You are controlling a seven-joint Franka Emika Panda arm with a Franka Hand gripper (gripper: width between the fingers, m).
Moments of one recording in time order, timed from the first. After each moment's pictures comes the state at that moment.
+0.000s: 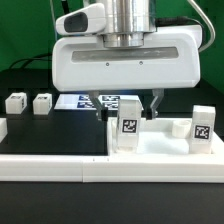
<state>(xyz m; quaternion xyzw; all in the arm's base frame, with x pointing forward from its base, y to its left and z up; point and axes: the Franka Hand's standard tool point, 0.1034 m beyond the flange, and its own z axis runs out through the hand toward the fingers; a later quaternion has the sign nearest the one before) 0.619 0.005 0.074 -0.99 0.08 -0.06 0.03</state>
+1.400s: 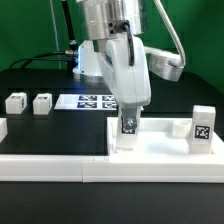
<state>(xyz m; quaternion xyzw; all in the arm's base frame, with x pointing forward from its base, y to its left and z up) 0.624 0.004 0.072 -0.73 0.67 0.03 0.08</state>
